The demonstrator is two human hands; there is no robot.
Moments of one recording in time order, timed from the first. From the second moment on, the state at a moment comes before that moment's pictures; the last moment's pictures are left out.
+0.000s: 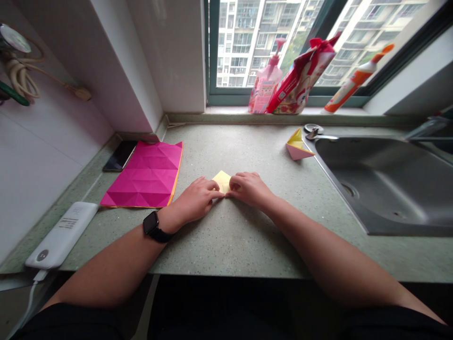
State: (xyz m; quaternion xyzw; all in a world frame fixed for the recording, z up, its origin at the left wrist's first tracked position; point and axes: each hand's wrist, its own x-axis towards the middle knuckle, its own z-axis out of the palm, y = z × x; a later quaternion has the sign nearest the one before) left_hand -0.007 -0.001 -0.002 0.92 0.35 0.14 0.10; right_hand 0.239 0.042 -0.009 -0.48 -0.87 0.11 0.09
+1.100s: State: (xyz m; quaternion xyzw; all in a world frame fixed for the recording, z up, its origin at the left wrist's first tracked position) left_hand -0.006 -0.010 0.007 0.91 0.39 0.09 0.10; right_hand 0.311 0.074 0.006 -0.51 -0.84 0.20 0.00
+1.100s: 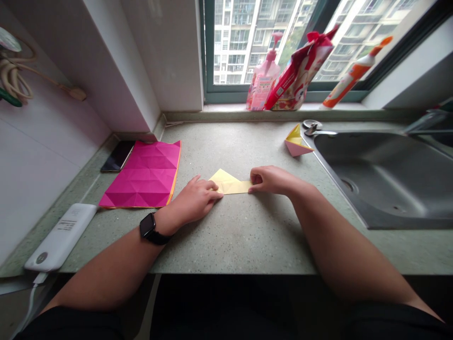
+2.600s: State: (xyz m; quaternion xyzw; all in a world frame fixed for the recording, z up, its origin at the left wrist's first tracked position) left_hand -0.066 0.001 0.014 0.88 0.46 0.04 0.07; right_hand 0.261 0.043 0.002 -0.32 -0.91 0.25 0.10
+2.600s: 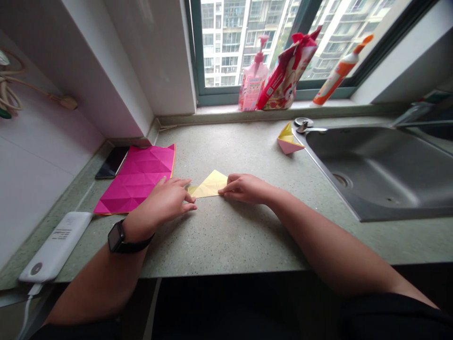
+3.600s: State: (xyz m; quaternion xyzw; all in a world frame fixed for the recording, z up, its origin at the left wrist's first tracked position) left_hand -0.052 0.030 0.013 0.89 0.41 0.20 -0.02; right_hand 0.266 0.050 -0.015 -0.30 -0.92 0.19 0.15
